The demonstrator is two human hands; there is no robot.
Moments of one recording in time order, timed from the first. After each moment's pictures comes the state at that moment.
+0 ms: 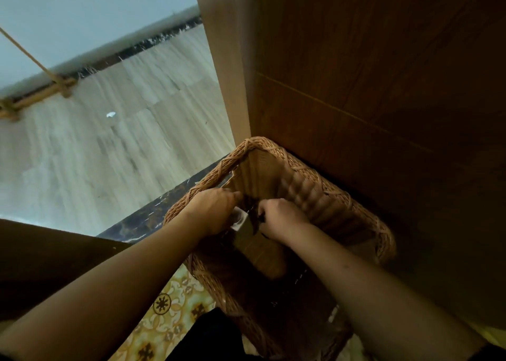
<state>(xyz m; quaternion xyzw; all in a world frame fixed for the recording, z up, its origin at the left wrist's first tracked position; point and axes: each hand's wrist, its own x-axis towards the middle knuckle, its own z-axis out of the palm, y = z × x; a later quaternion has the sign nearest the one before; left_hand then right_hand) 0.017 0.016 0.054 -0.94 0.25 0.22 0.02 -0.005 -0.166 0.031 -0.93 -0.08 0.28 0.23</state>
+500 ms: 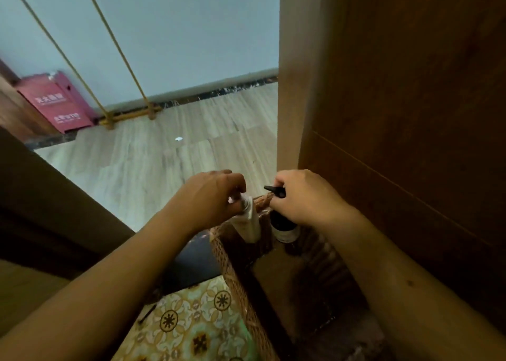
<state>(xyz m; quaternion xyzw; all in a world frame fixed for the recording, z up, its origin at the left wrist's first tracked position) -0.052 0.069 0.217 -0.99 0.10 -0.02 -0.06 0.007 -0.131 0.211 -0.94 -0.25 0.11 0.22</state>
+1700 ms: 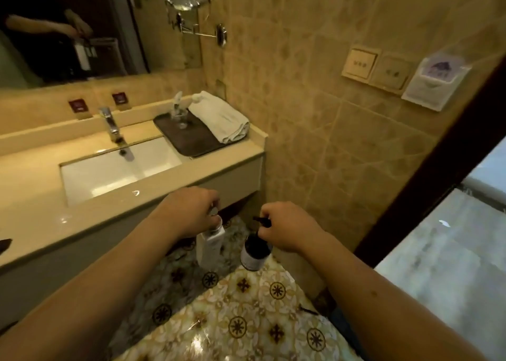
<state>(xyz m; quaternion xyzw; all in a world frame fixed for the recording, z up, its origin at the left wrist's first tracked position) -0.764 0.487 0.229 -0.84 -0.54 0.00 -0.05 -0.536 0.450 0.224 -0.62 -0.76 0.19 0.03</state>
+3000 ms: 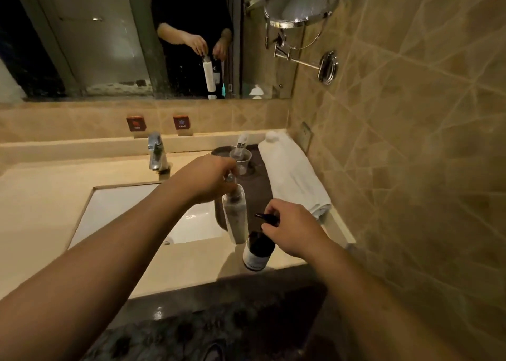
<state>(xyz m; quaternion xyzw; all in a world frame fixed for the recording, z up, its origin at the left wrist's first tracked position) -0.836 0.911 0.255 -0.69 -0.70 -0.14 -0.08 -0.616 0.926 0.192 -0.48 -0.83 0.26 0.14</state>
